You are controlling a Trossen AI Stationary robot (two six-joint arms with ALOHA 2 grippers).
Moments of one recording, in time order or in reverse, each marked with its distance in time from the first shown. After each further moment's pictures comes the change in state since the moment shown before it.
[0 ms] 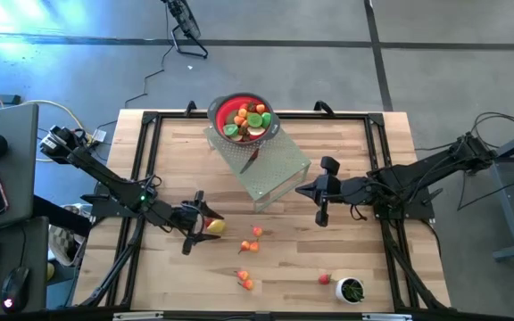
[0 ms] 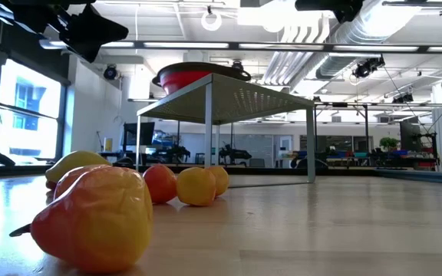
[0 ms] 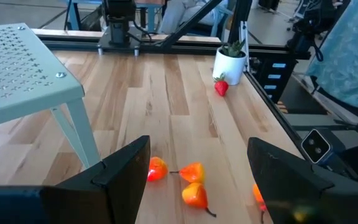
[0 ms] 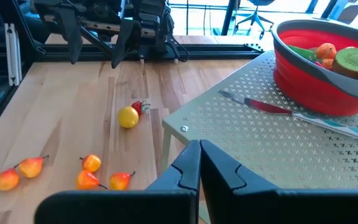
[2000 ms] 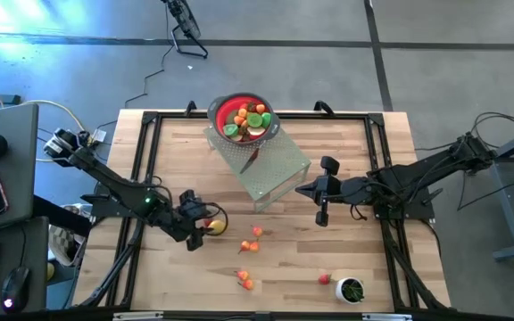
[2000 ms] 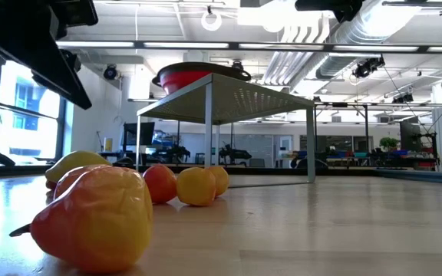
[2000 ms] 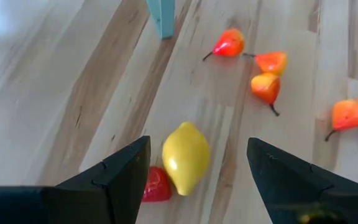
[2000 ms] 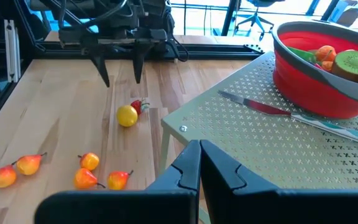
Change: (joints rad) left arm 0.000 0.117 0.257 -0.814 -0.057 -0.523; right arm -0.001 0.000 0.000 -0.001 0.000 -0.020
